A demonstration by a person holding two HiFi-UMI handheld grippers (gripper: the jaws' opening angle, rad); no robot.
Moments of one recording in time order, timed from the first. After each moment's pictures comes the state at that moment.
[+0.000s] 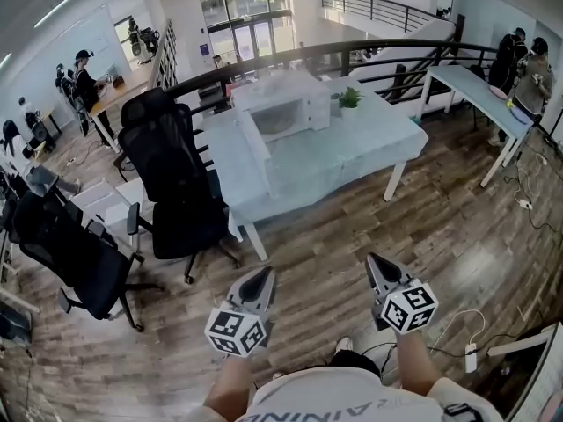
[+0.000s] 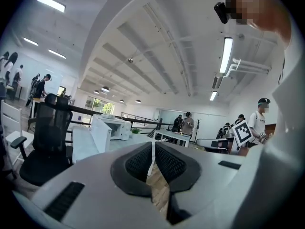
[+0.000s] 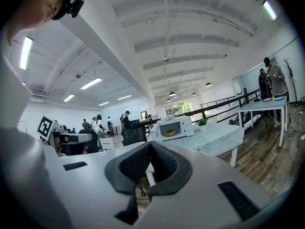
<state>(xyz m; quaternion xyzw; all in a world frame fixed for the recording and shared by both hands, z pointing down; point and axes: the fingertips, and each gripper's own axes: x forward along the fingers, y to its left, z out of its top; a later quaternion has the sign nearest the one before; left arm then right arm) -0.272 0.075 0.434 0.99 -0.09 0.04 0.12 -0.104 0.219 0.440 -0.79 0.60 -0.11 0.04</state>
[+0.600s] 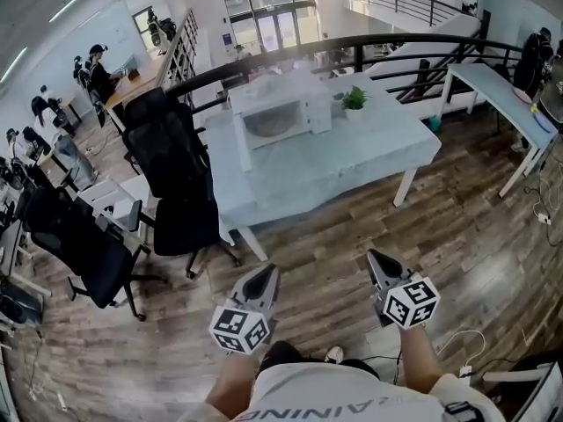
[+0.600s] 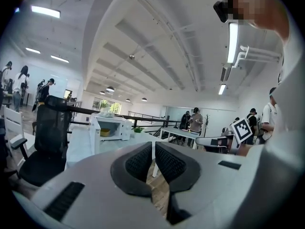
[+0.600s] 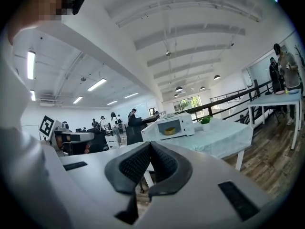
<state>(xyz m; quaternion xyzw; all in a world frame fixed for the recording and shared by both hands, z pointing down) -0.136 0.097 0.441 0.98 -0.14 0.05 0.10 0.042 0.218 0.455 -0.75 0.65 -0.12 0.04</state>
